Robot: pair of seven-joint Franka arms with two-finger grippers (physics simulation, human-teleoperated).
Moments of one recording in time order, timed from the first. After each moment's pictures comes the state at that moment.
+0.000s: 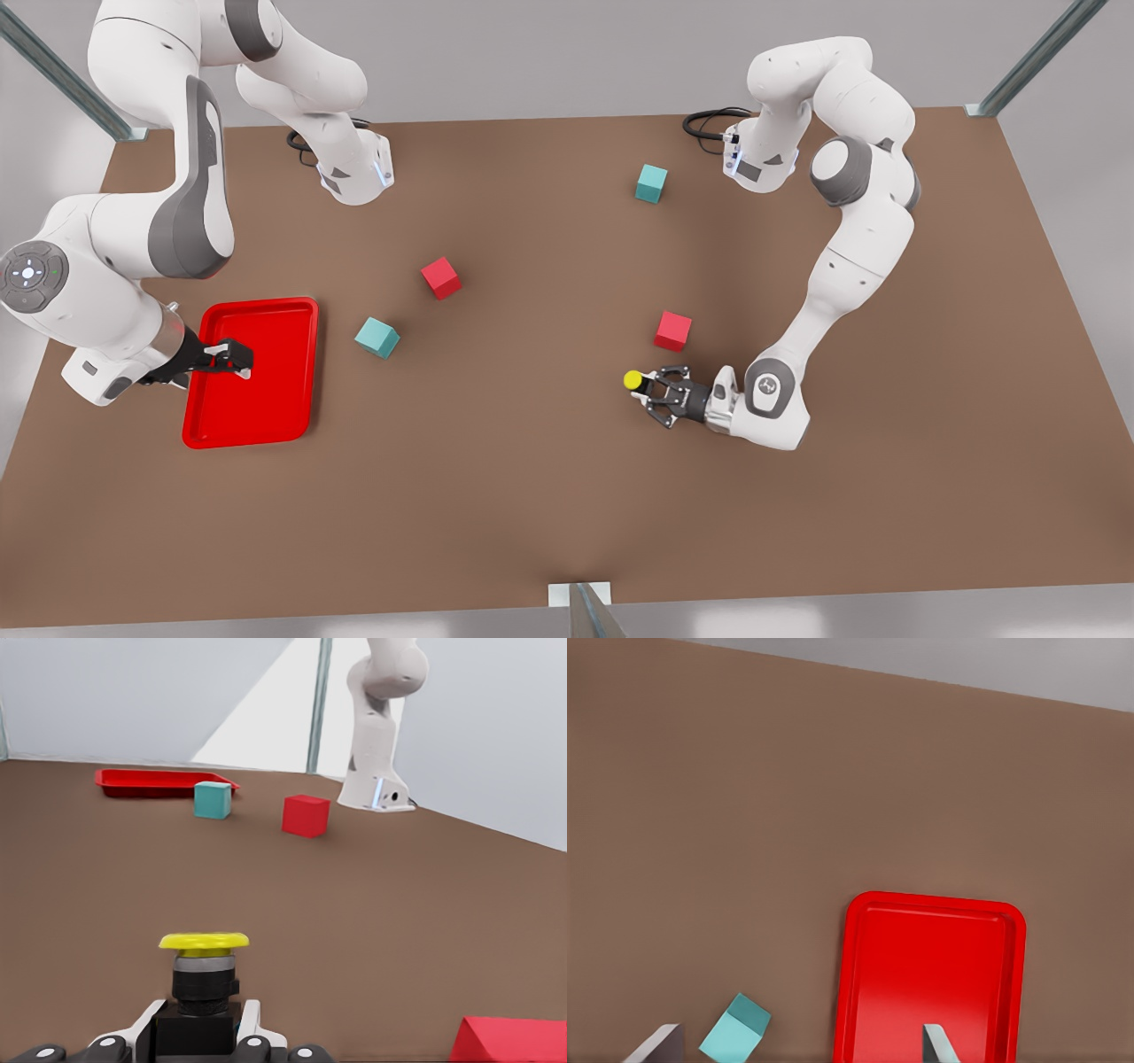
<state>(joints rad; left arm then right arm) 0.19 1.18 -0.60 -1.35 -0.67 1.93 2.15 -0.06 0.29 0.08 -1.37 -0.05 1.67 -0.12</state>
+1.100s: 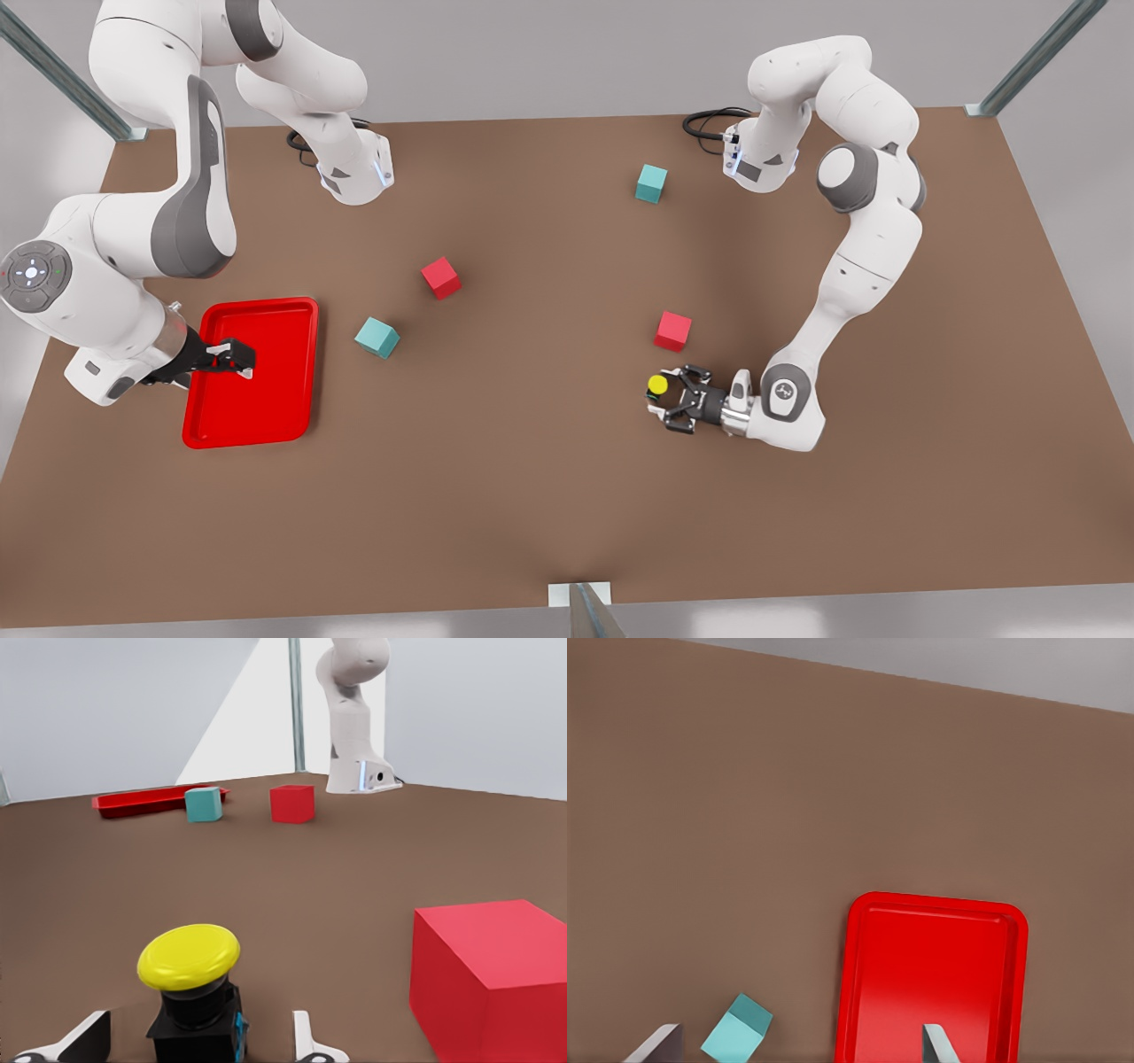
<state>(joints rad) 0.23 1.21 -0.57 -1.34 -0.68 1.89 2.34 -0.06 0.29 0.09 -1.37 -0.05 1.67 -0.12</state>
